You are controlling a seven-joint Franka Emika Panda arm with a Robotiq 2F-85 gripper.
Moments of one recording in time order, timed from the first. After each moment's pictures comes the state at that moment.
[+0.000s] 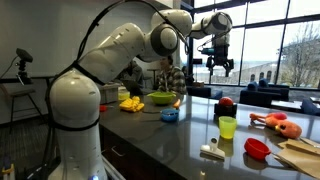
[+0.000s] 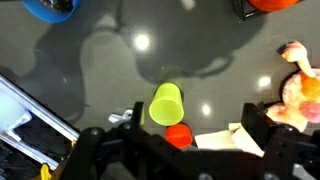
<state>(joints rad) -0.19 0.83 -0.16 -0.58 -0.02 1.22 2.01</state>
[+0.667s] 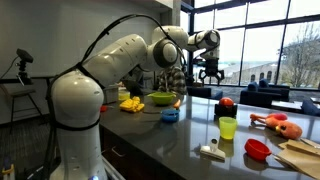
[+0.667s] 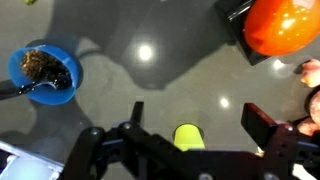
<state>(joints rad) -0.11 0.97 -0.16 -0.50 0.00 1.30 2.37</state>
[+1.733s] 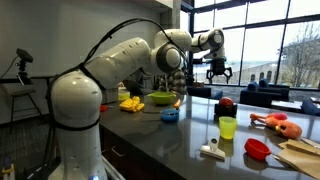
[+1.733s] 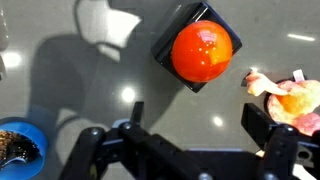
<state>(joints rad) -0.15 1.03 -0.15 -0.42 0.00 1.51 2.57</state>
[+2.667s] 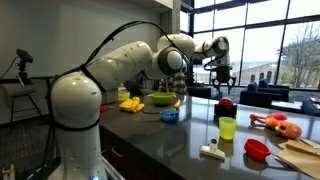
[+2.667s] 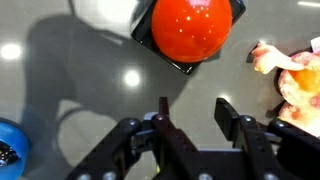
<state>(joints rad) -0.17 1.07 -0.23 -0.44 0.03 1.49 2.60</state>
